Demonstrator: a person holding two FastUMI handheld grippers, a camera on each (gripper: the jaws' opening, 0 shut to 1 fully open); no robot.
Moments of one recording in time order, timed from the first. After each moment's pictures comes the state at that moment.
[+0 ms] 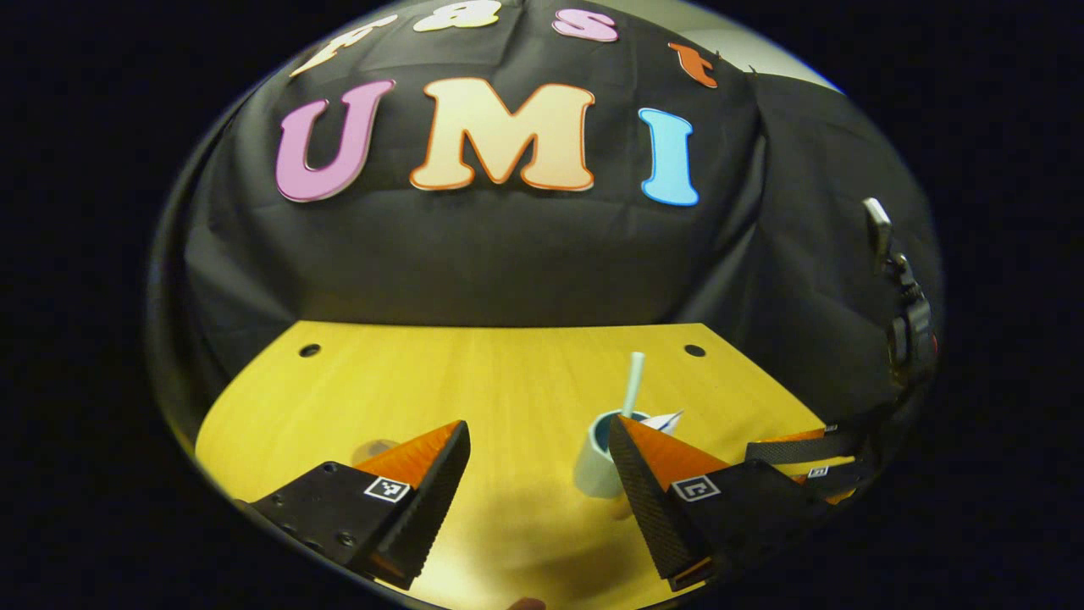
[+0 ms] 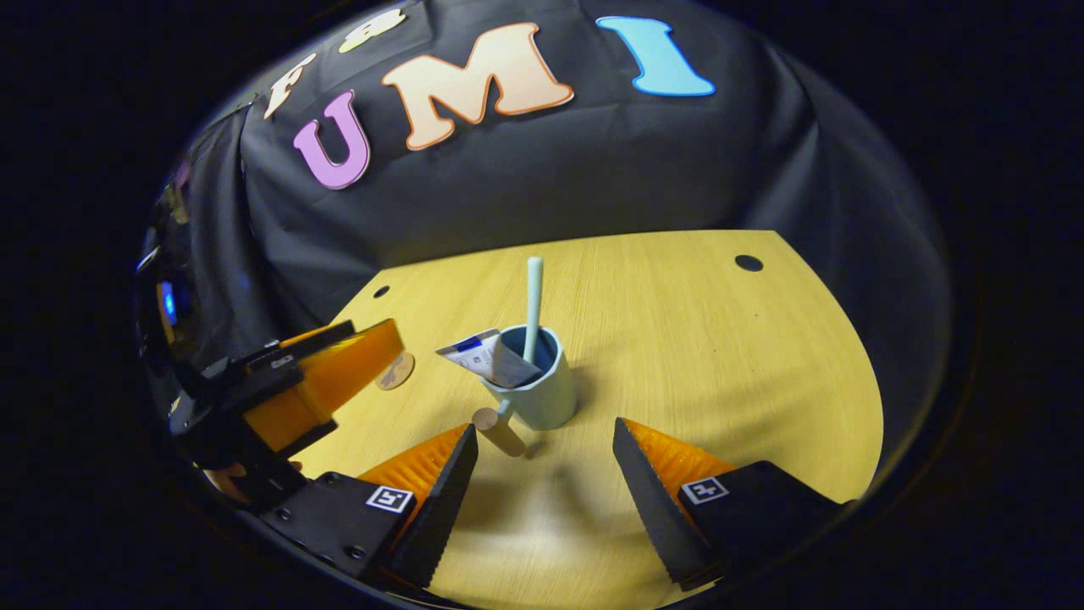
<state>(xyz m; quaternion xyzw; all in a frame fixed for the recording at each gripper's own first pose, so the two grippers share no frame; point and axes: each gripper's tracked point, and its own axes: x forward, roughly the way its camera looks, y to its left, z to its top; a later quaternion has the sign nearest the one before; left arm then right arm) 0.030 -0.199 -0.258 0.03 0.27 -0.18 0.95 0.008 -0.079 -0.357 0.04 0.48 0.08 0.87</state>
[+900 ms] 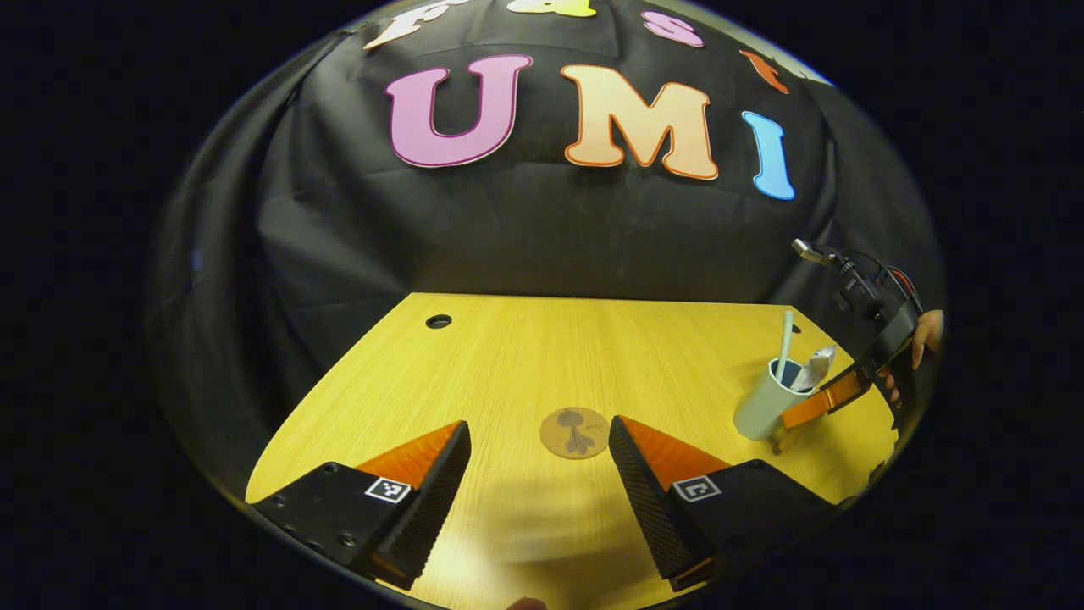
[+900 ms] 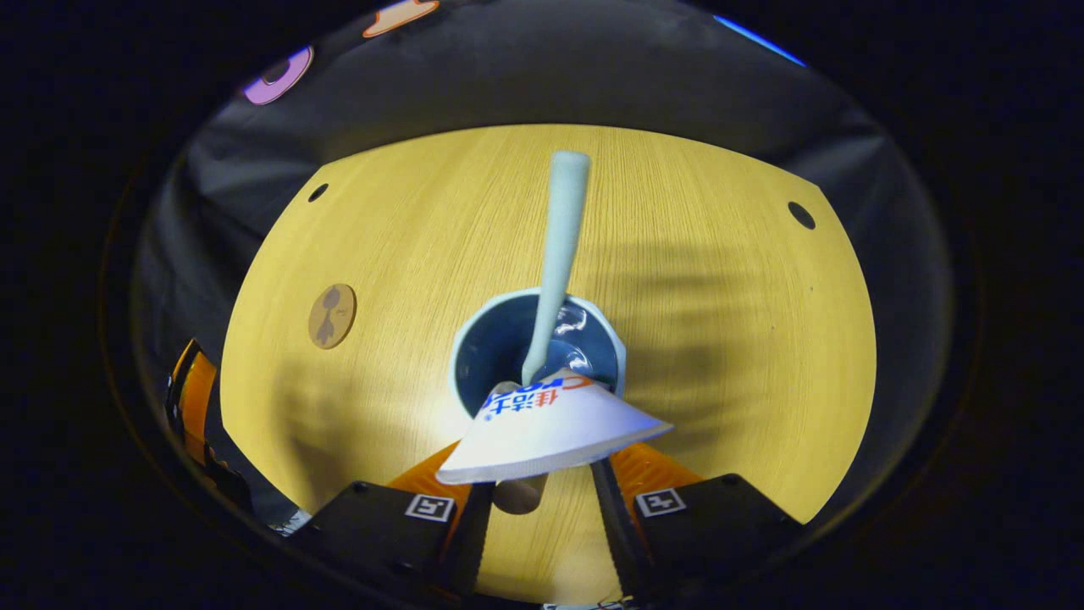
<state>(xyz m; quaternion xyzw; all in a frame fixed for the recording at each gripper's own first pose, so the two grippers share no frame) 0.032 -0.003 -0.280 0.03 0.33 -0.08 0.94 0.031 -0.051 -0.439 -0.04 0.67 0.03 0.74</state>
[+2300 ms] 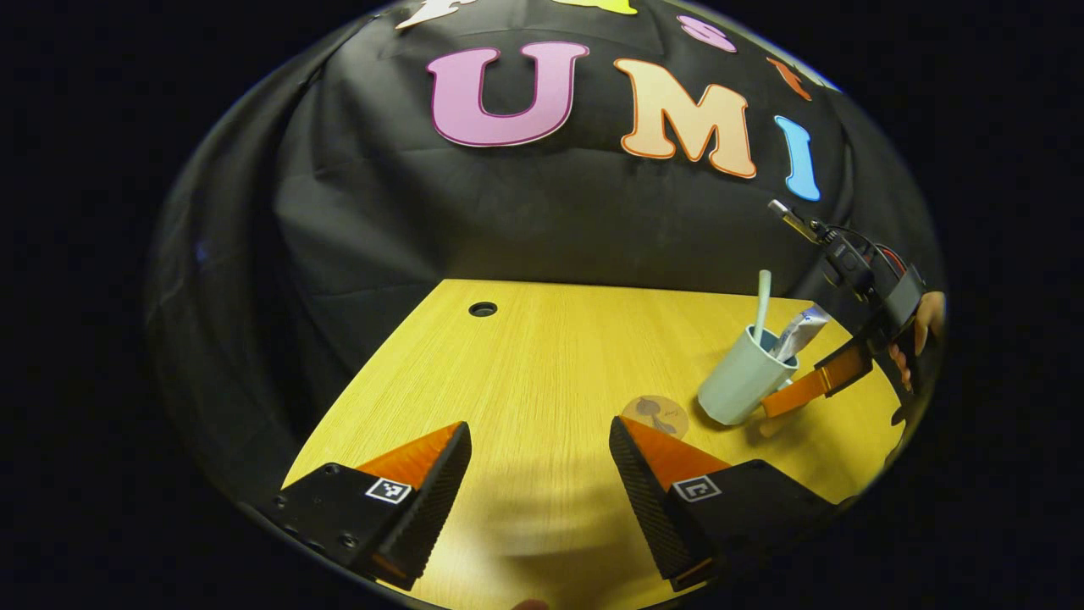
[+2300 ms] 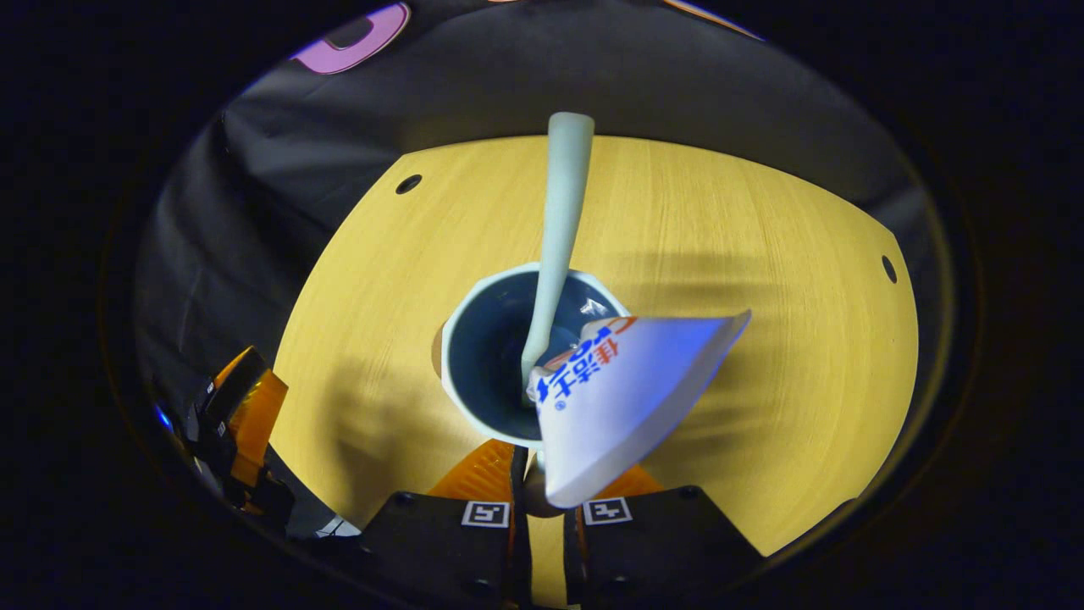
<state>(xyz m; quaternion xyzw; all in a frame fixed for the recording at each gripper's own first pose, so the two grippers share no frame) 0.048 0.094 -0.293 0.03 0.34 -0.07 0.94 0.052 0.136 -0.441 -0.02 0.65 0.12 0.75</state>
